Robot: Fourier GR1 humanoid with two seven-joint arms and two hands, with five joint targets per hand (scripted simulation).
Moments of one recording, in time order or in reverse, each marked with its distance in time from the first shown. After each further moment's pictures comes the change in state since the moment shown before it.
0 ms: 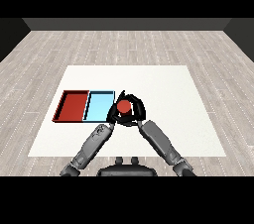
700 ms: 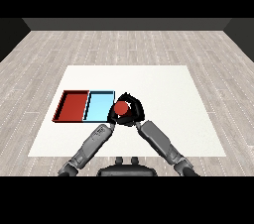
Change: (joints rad) left arm -0.020 0.030 -0.056 0.007 -0.001 0.128 0.008; right arm -0.025 -0.019 0.062 -0.035 -0.051 -0.044 -0.002
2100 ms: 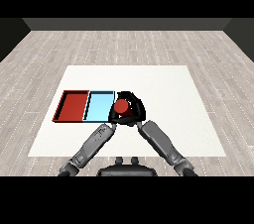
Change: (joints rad) left arm -0.019 -0.006 -0.025 -0.009 0.023 0.120 0.003; right arm 0.016 0.002 -0.027 -0.048 -0.001 0.057 -0.008
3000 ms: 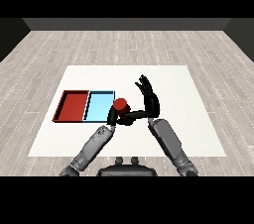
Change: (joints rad) left arm 0.056 -0.019 0.034 0.020 -0.020 -0.046 -0.029; right arm 0.049 -0.041 -0.170 -0.187 0.124 0.064 0.088
